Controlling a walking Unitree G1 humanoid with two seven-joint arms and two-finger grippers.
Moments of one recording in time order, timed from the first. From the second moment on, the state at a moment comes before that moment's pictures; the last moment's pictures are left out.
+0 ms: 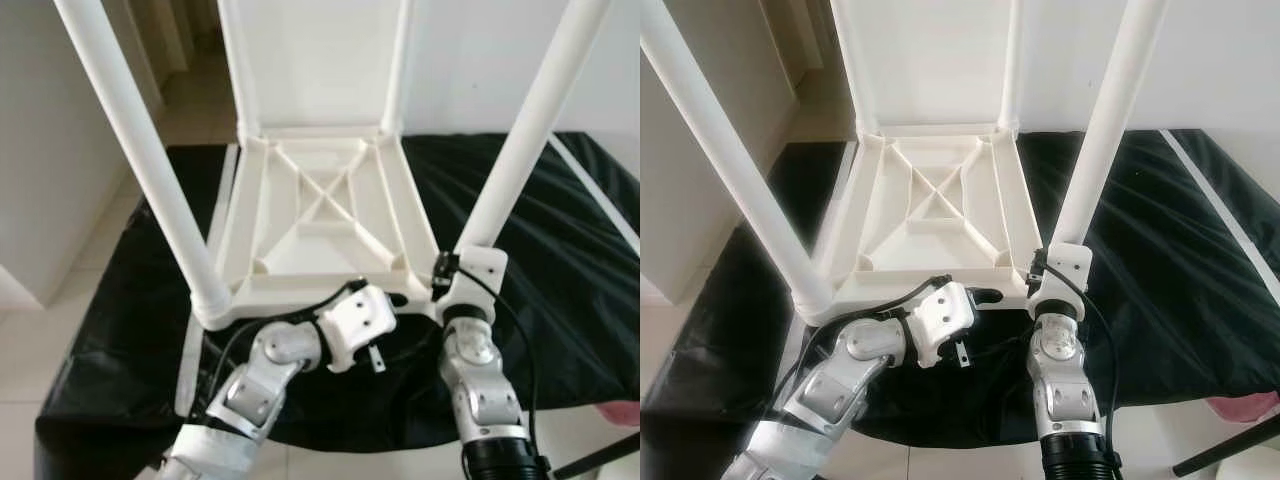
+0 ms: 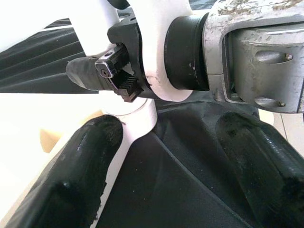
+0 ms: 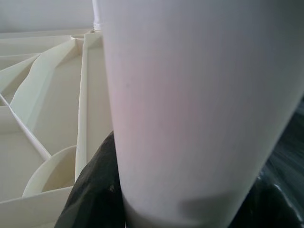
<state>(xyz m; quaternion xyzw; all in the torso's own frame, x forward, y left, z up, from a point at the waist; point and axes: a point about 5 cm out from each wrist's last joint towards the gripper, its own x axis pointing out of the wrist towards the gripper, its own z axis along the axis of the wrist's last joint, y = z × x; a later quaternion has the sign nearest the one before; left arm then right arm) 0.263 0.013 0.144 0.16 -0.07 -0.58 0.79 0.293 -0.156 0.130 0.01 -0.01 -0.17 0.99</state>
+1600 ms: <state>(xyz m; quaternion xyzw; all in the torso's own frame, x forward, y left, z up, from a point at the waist) 0.265 0.015 0.146 0.16 -0.07 -0.58 0.79 0.293 -0.200 0.144 -0.09 -0.04 0.19 0.98</state>
